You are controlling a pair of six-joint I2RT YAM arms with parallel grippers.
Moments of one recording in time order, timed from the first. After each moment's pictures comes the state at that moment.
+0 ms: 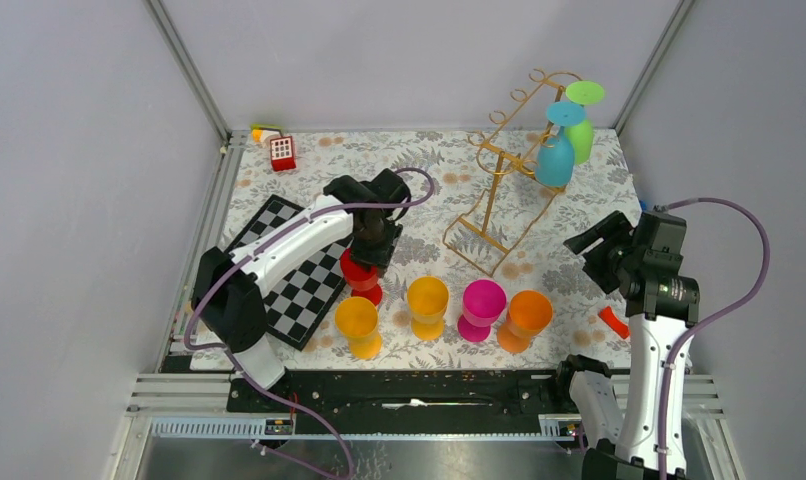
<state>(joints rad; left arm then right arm) -0.71 1.67 1.50 -1.18 0.01 -0.38 -0.24 0.79 1.02 -1.00 -0.19 0.72</state>
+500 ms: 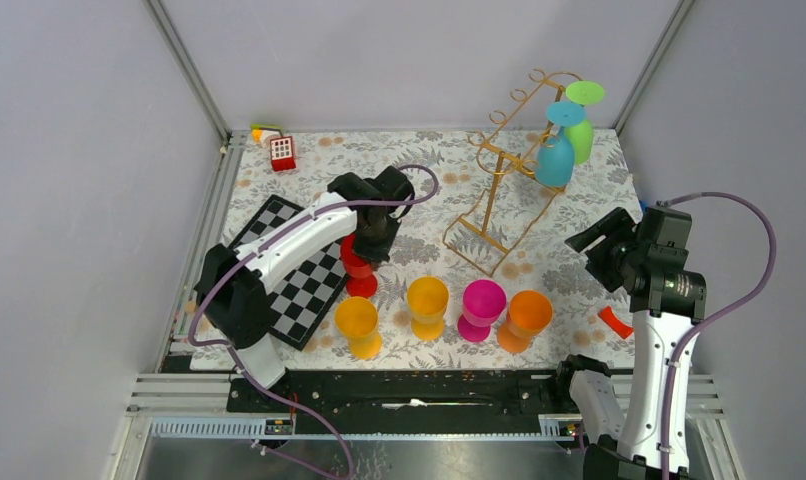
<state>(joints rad) -0.71 1.71 1.53 -1.18 -0.05 -0.34 -0.24 0.81 1.09 -1.06 -0.19 0.70</state>
